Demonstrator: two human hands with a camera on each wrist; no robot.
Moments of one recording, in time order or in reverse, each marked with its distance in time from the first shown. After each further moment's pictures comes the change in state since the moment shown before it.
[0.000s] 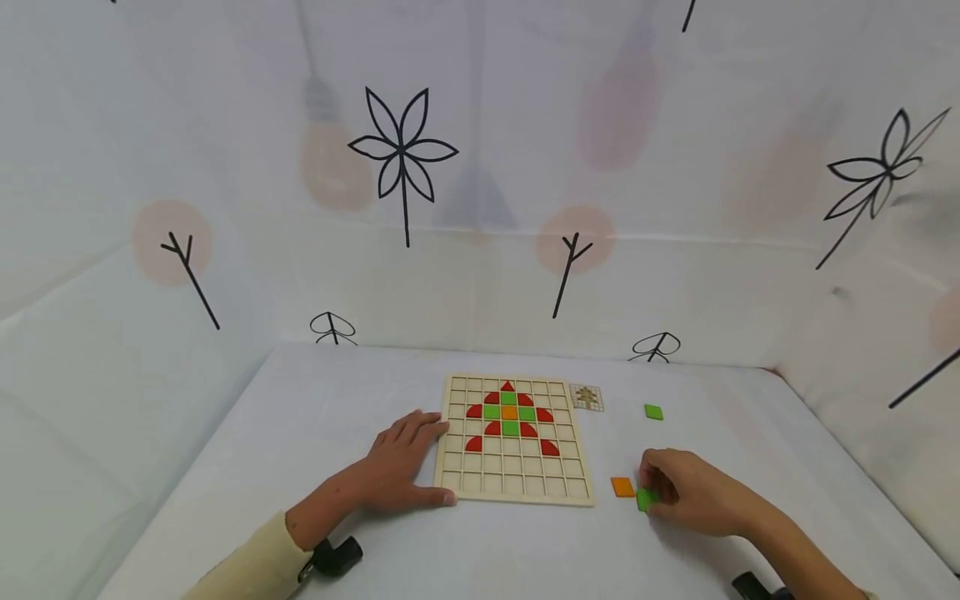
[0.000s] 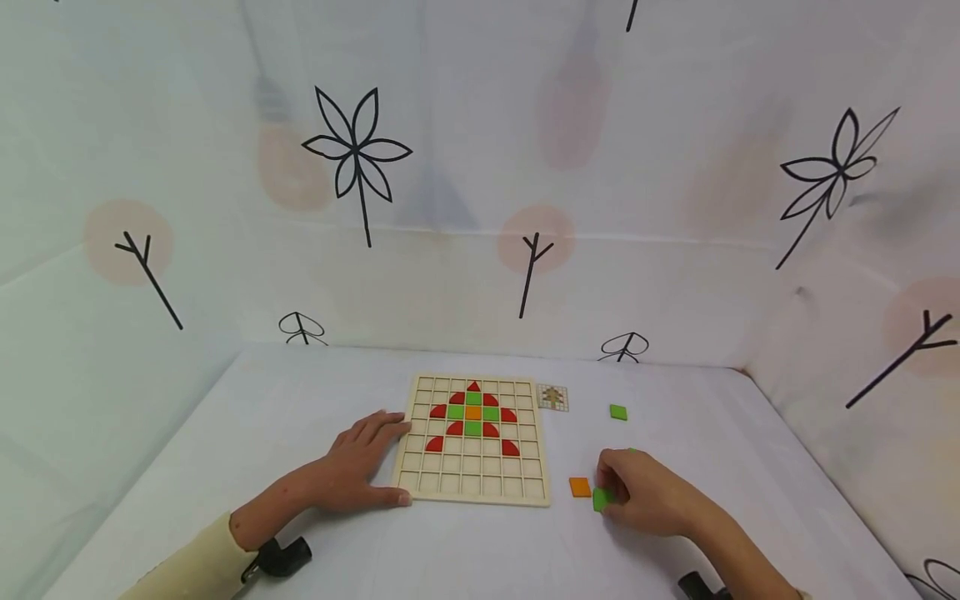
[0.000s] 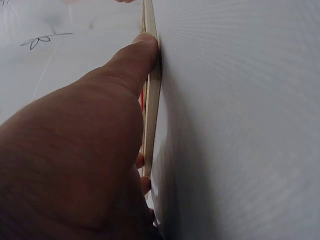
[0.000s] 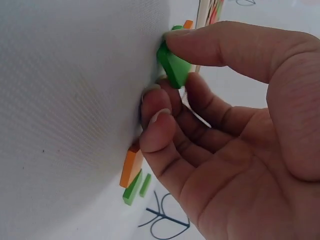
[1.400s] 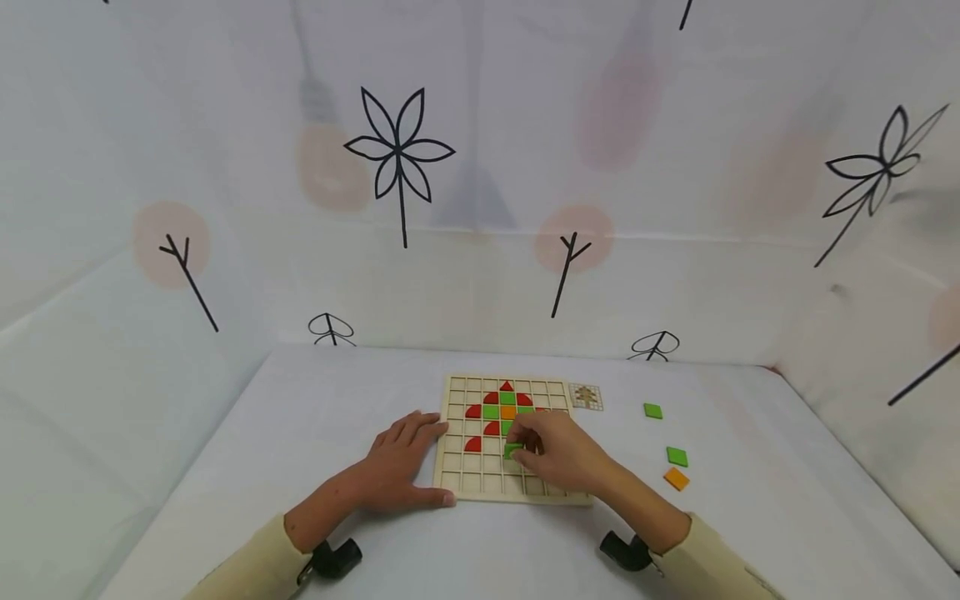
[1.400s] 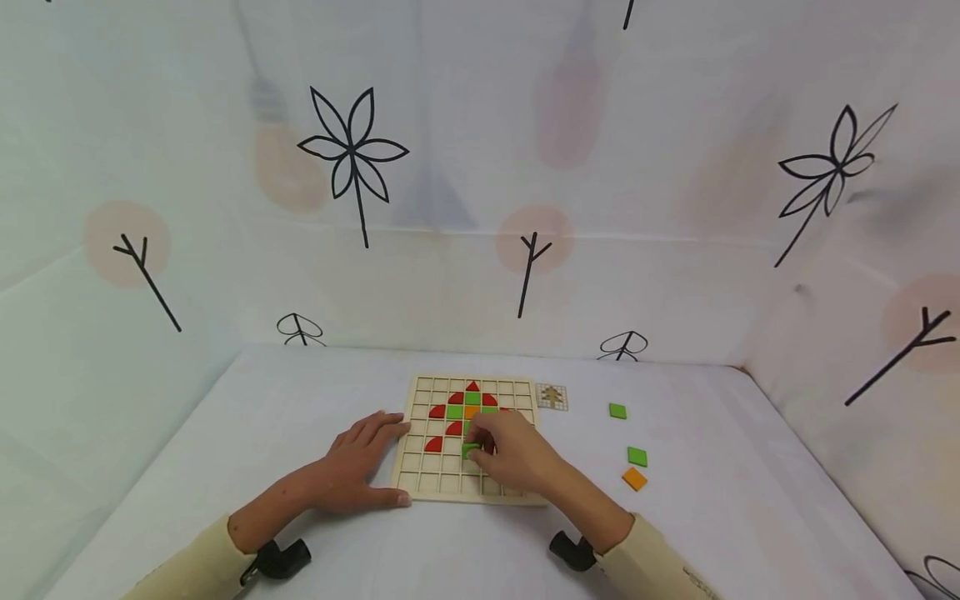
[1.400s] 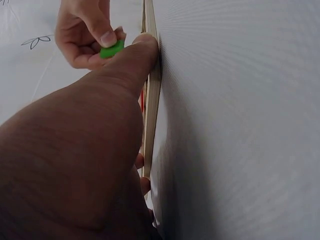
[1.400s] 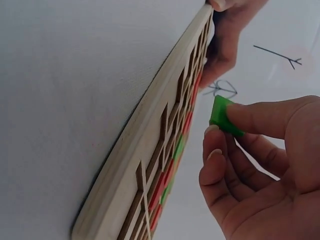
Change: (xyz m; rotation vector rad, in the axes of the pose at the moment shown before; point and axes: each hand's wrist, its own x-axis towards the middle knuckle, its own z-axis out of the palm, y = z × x) left_hand 0.001 0.002 0.000 0.007 -0.001 -0.003; right_hand 0.103 -0.115 0.041 0.107 0.184 -0.226
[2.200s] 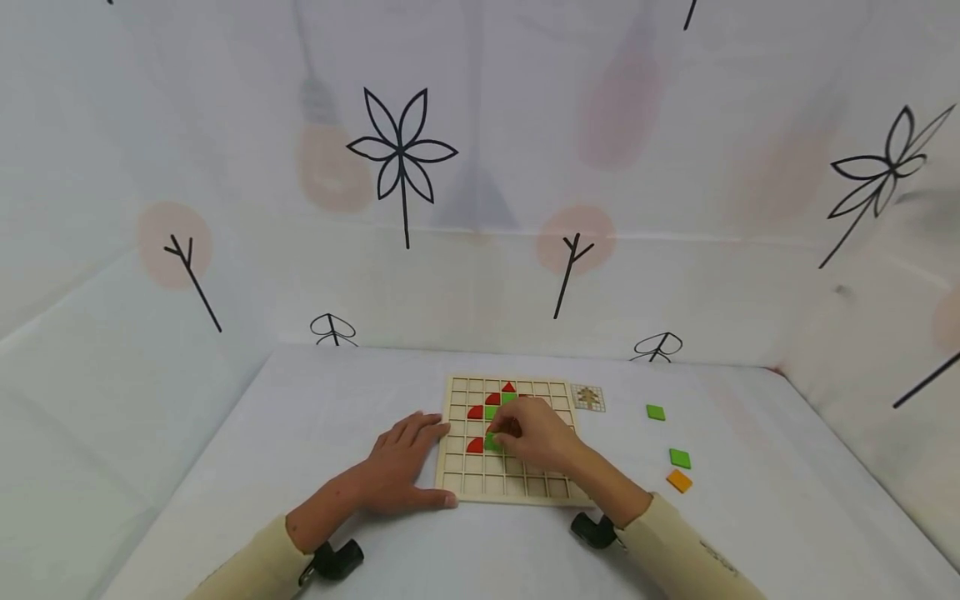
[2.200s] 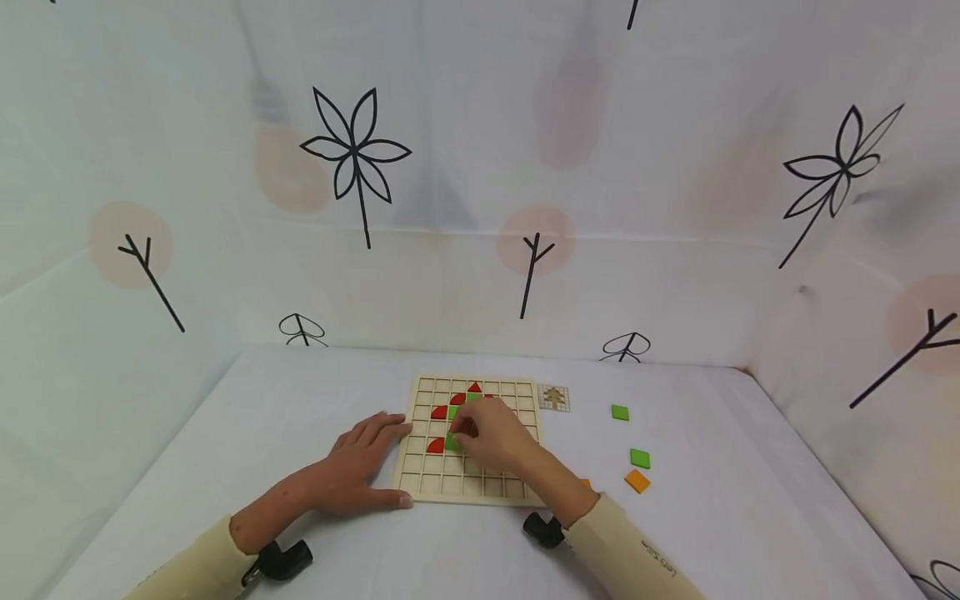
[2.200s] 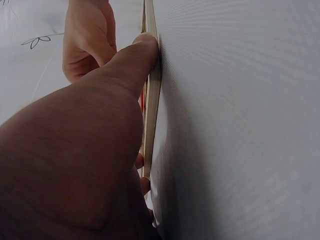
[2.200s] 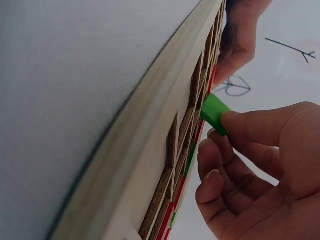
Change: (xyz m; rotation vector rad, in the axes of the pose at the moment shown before) left_hand -0.002 0.000 -0.002 -0.011 -0.003 0.010; right_hand 0.040 0.002 0.017 -0.007 0.004 0.025
